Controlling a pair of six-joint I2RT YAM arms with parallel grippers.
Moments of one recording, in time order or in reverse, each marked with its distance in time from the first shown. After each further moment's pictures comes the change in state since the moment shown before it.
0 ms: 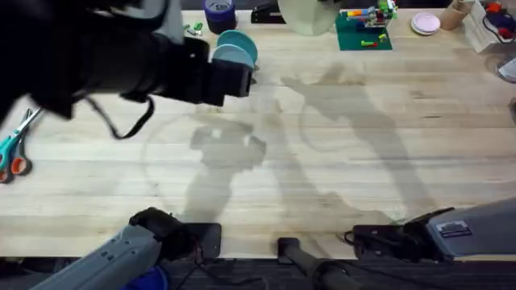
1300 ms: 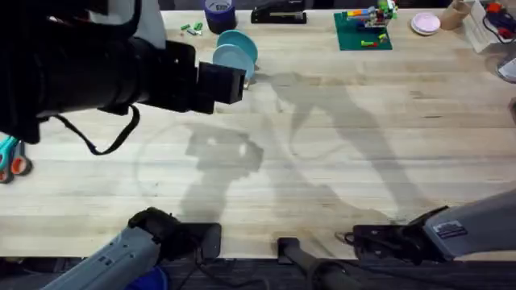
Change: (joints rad) left arm 0.000 -0.071 0.004 -0.027 -0.003 0.006; right arm 0.114 0.053 0.000 0.399 -0.159 -0.279
